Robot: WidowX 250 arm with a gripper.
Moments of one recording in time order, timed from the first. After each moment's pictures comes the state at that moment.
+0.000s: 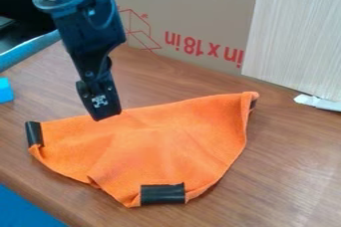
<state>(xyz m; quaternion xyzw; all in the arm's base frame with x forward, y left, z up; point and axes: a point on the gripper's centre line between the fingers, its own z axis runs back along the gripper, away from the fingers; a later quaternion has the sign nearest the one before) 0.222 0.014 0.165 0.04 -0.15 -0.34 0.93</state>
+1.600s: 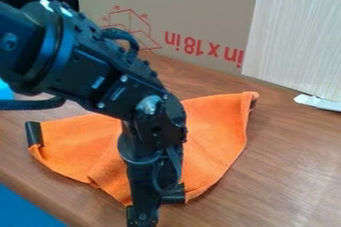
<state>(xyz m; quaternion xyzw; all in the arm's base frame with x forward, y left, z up) 0.210 -0.044 0.048 0.10 -0.06 -0.44 0.89</state>
